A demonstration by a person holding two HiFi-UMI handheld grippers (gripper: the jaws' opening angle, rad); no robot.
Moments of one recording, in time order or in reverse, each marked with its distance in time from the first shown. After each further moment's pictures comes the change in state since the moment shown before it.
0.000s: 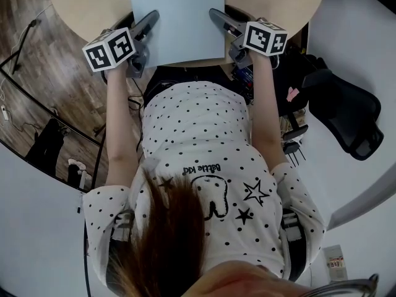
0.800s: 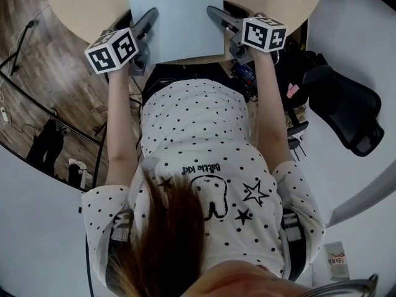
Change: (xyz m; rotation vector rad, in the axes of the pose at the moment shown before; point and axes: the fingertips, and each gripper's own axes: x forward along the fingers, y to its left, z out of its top) left arm 0.003 -0.002 0.000 0.038 -0.043 0.030; right arm 0.002 0.000 -0.001 -0.066 0.038 -0.016
